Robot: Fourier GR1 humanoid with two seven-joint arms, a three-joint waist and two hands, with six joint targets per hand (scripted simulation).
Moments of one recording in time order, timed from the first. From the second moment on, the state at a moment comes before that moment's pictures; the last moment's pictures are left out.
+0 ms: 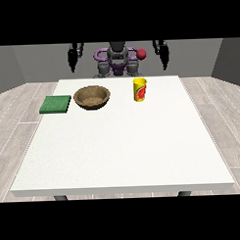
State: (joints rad) left arm 0.02 0.12 0.00 -1.60 0.02 0.00 0.01; right arm -0.02 -0.09 0.00 -1.60 -0.01 -0.03 0.01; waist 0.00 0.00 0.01
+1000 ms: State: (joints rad) left arm -0.09 0.15 0.16 -1.70 0.18 -0.04 0.02; right arm 0.00 -0.23 -0.19 -1.69 -0.23 0.19 0.02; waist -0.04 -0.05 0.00
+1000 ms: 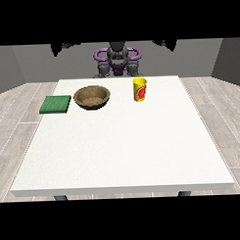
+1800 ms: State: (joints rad) left arm -0.19 0.03 0.13 -1.28 0.04 0.05 -0.48; right arm -0.09 -0.23 -0.22 -1.57 -0.20 0.25 -0.17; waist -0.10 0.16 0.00
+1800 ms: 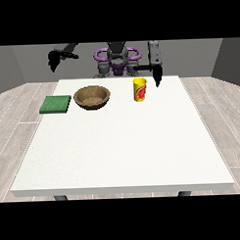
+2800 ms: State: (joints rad) left arm -0.46 0.03 0.22 -0.65 0.03 0.13 -0.89; right arm -0.16 -0.25 -0.25 -1.44 -0.20 0.31 -0.25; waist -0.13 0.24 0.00
